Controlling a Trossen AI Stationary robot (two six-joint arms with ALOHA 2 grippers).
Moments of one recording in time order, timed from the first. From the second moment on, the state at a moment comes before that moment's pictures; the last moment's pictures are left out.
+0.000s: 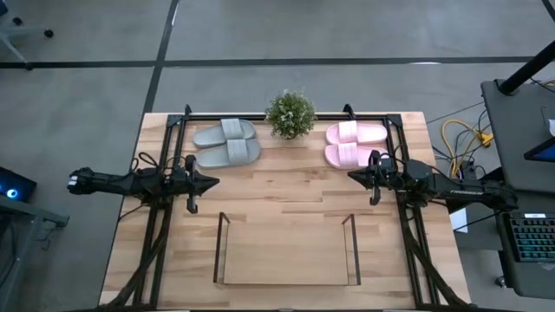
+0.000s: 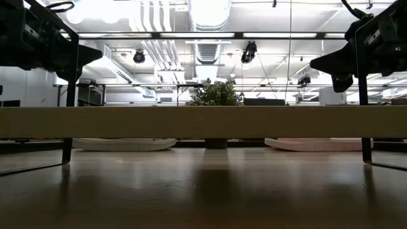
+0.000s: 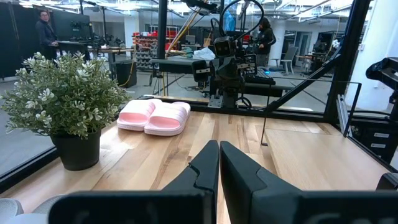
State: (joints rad) left arm -0.13 0.07 0.03 0.04 -0.28 -0.05; right arm -0.14 0.15 0.01 0.13 0.00 0.21
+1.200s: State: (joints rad) left arm -0.13 0.08 0.03 0.43 -0.47 -0.39; right arm -0.14 0.19 0.01 0.25 0.23 1.22
